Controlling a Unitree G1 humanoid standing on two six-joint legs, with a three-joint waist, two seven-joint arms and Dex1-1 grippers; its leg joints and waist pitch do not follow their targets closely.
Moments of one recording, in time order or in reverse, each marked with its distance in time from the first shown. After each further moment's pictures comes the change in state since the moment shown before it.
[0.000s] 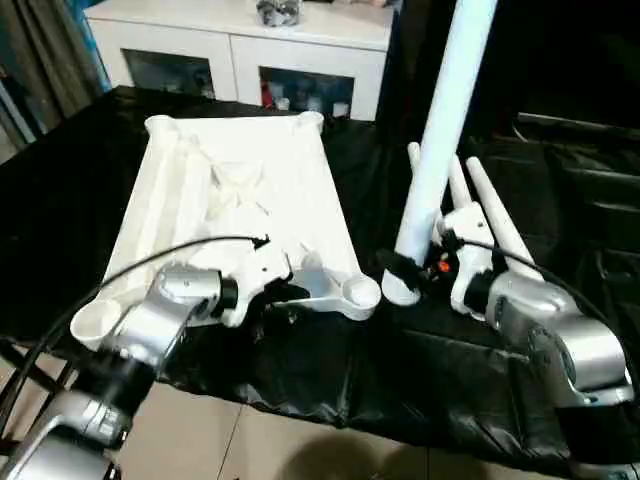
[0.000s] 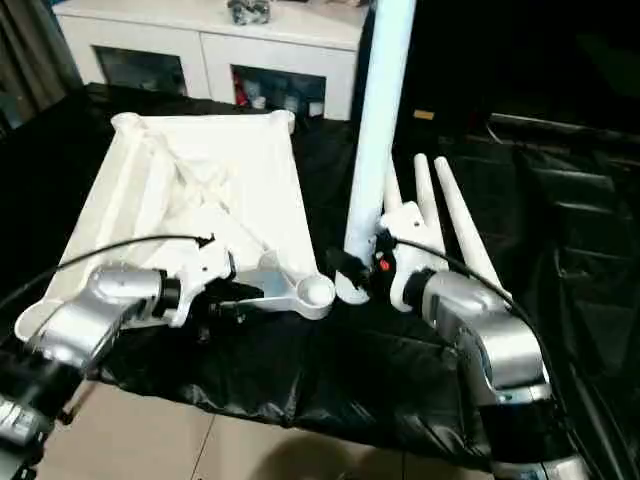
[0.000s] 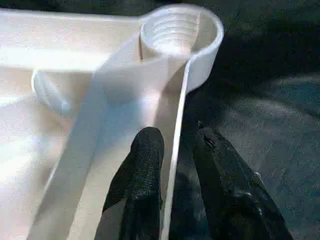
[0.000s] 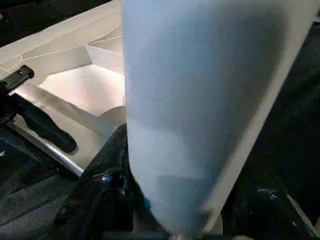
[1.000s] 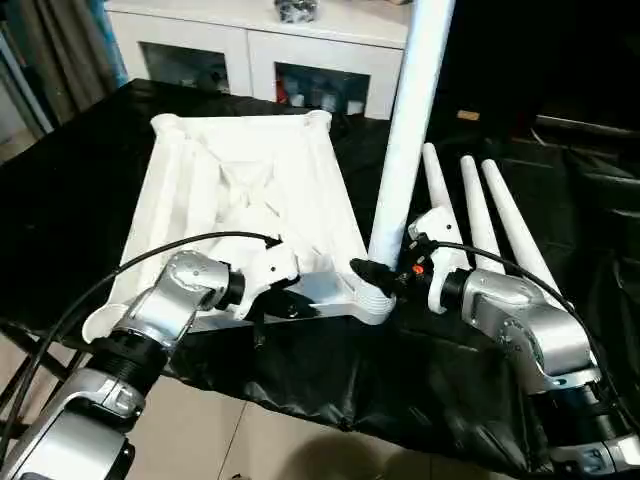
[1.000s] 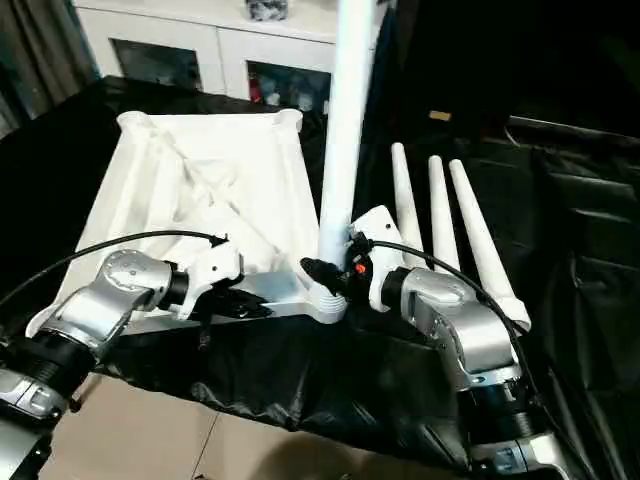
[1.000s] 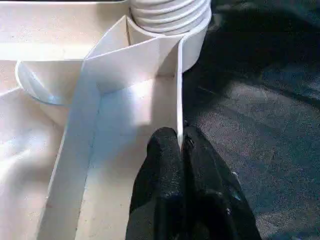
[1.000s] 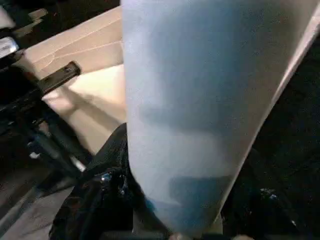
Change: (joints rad) left arm -0.069 -0.033 -0.034 0.077 0.040 -0.037 -0.087; right arm -0.074 0.058 0.059 0.200 -0.020 -0.108 0.107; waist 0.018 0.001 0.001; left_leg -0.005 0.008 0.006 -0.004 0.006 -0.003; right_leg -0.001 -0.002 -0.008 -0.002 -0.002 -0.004
